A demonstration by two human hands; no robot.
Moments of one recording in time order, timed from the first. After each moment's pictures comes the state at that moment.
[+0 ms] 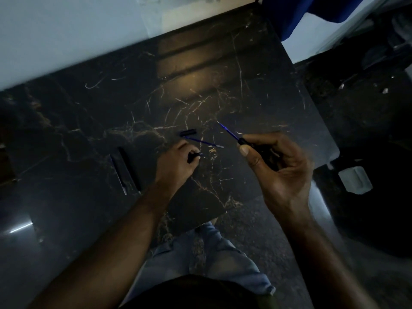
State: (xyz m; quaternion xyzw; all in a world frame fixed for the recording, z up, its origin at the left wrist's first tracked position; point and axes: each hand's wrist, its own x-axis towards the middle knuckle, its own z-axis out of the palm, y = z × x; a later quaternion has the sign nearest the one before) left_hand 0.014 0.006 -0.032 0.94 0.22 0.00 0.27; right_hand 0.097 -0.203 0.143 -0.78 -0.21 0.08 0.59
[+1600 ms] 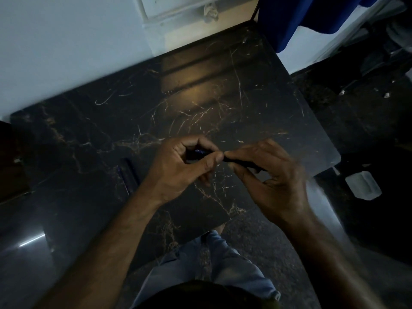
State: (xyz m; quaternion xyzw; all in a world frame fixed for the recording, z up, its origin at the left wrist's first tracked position) left_hand 0.017 0.004 0.141 0.68 0.11 0.02 0.73; right_hand 0.102 -0.202 0.161 -0.81 -0.39 0.03 0.43
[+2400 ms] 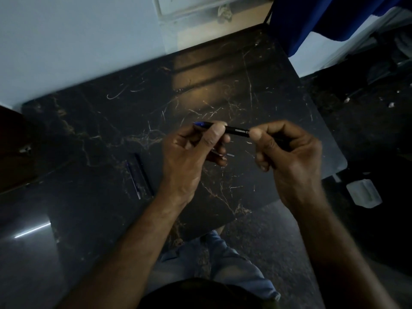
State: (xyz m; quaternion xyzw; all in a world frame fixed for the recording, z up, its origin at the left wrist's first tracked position) left_hand 0.019 -0.014 0.152 0.53 0.21 0.19 0.80; right_hand 0.115 -0.176 0.173 -0.68 -0.15 0.22 0.68
